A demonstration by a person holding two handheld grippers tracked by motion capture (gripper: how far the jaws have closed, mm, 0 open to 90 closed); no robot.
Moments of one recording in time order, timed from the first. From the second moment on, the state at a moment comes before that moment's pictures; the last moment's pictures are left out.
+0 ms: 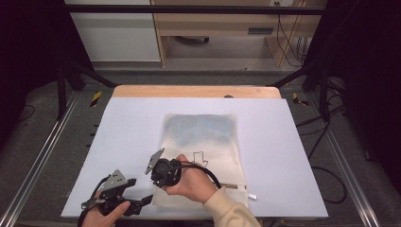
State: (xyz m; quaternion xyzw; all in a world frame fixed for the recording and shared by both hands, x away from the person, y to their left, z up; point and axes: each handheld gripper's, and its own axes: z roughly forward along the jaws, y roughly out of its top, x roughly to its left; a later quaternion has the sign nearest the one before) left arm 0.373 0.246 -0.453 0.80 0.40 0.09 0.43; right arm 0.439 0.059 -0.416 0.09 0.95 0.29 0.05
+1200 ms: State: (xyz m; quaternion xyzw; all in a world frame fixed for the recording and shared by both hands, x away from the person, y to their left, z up) left arm 0.406 0.229 -0.483 0.78 0.40 -0.08 0.47; right arm 0.435 0.059 -0.412 0.07 0.95 0.29 0.06
